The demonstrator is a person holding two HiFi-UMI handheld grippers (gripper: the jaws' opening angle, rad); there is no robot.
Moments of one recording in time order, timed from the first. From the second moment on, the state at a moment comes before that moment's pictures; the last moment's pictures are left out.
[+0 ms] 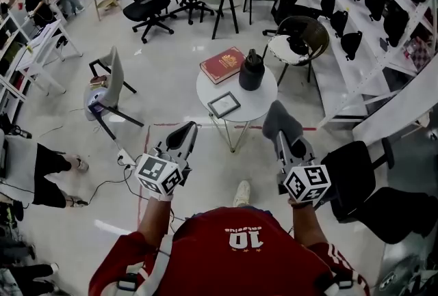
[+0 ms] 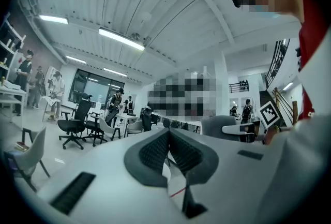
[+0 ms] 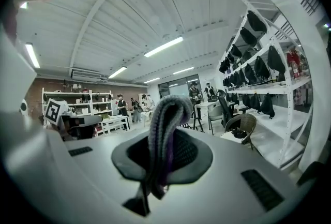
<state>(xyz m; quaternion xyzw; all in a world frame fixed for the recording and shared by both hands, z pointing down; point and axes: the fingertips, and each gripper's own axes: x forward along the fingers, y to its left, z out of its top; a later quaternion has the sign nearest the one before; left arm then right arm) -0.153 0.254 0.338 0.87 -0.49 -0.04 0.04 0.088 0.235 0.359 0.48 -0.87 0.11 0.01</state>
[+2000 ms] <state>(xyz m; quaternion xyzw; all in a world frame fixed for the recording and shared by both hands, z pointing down) -0.075 -0.057 0.339 0.89 -0.45 0.00 0.01 0.144 -0.075 0.391 0.48 -0.87 0.14 0.02</state>
